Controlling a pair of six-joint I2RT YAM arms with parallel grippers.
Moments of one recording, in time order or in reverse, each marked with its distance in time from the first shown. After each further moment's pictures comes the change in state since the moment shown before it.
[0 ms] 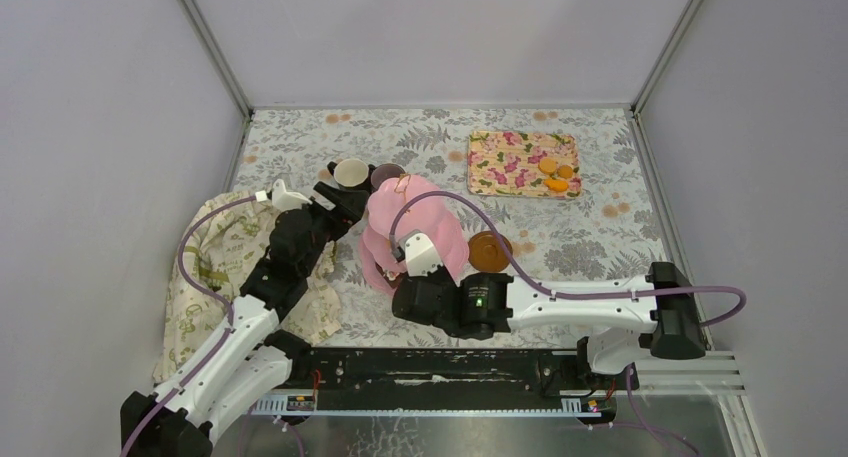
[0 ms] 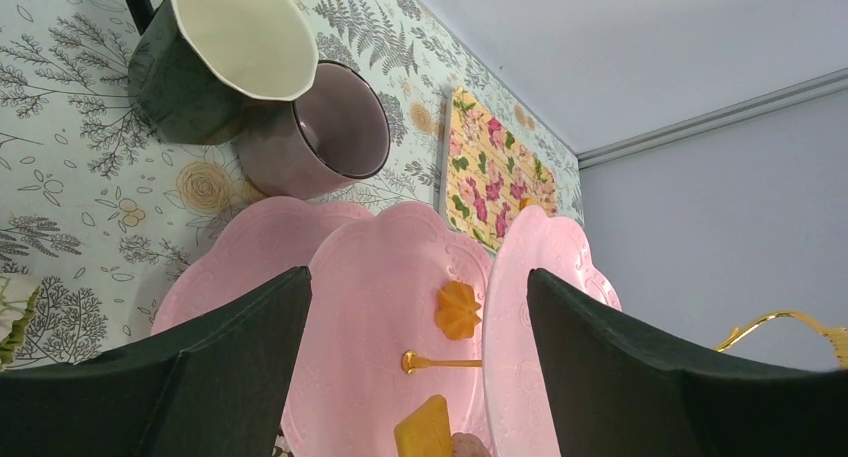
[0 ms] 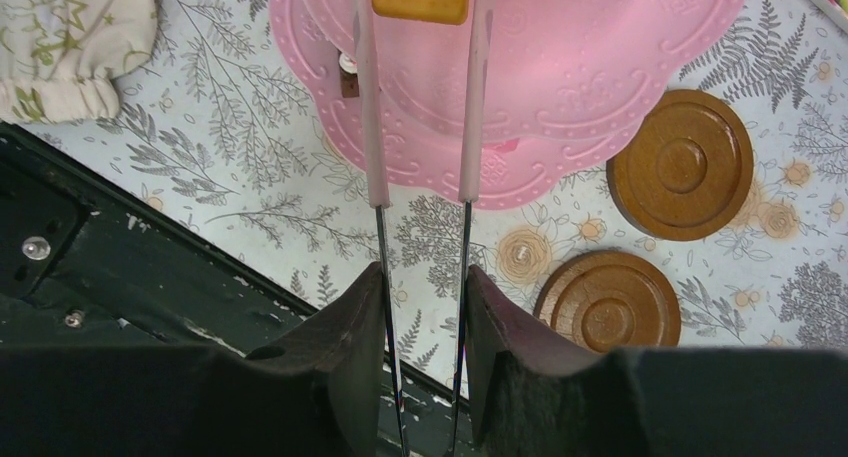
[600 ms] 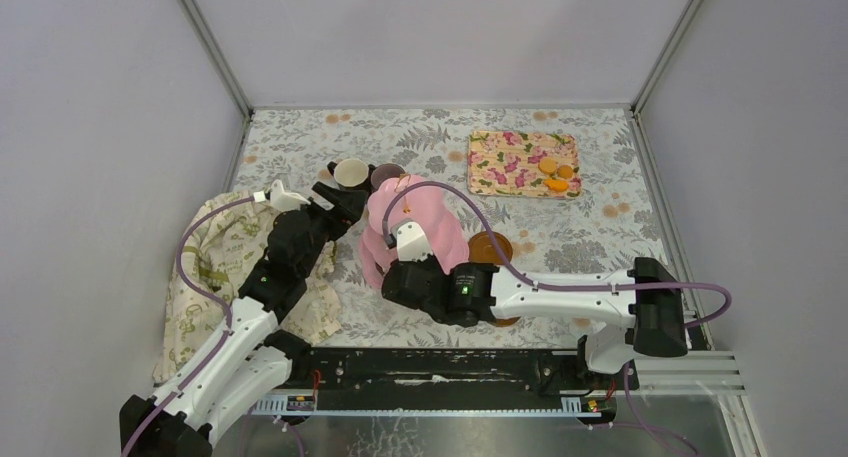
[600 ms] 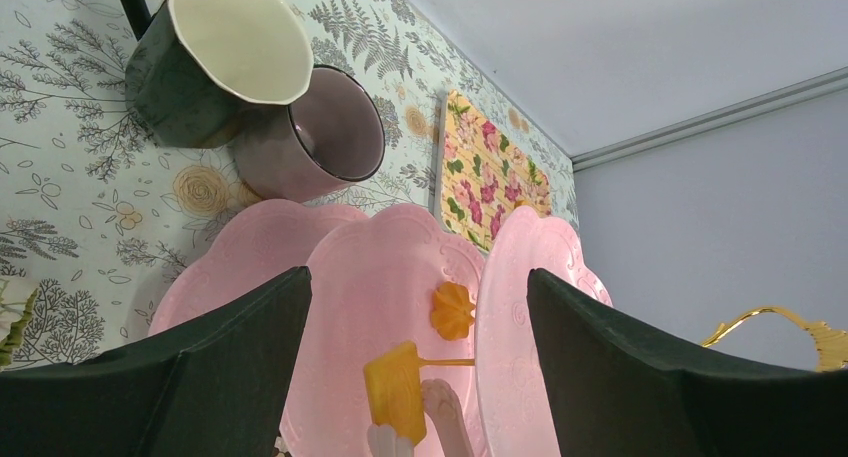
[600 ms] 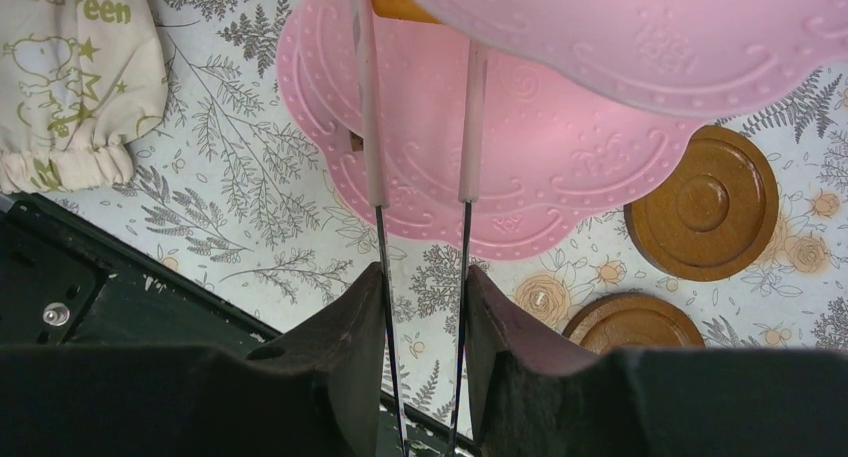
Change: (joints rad) left arm 0.001 -0.016 0.000 -0.003 0.000 0.000; right arm -0.063 0.073 0.035 0.097 -0.017 -0.029
